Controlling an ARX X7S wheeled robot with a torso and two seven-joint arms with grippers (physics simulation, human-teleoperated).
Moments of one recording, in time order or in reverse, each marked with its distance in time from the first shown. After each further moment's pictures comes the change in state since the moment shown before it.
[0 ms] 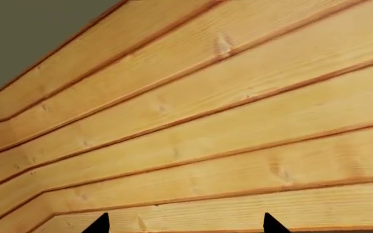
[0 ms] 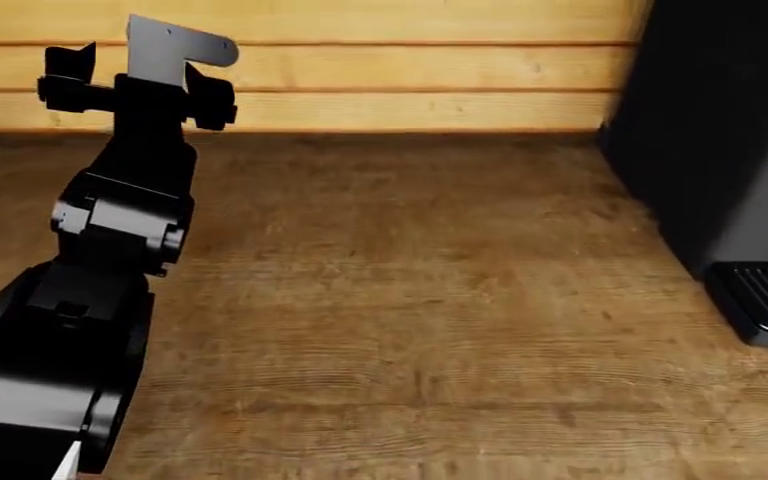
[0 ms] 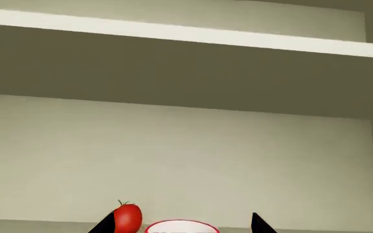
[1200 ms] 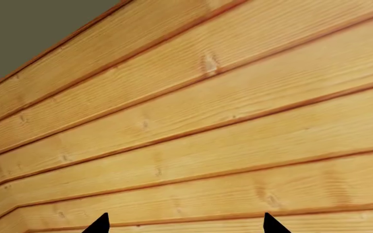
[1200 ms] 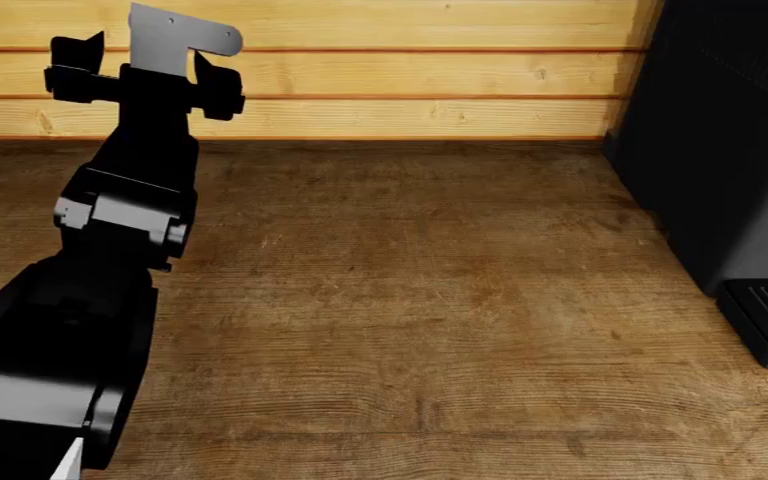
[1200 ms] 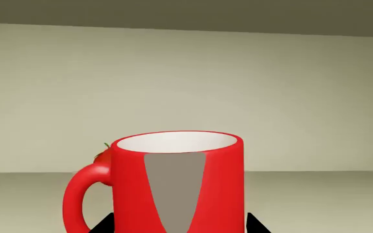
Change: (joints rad) left arm -0.012 0.012 -0.022 0.000 -0.002 0.029 0.027; right arm -0.103 0.020 -0.030 0.212 0.097 -0.148 0.064
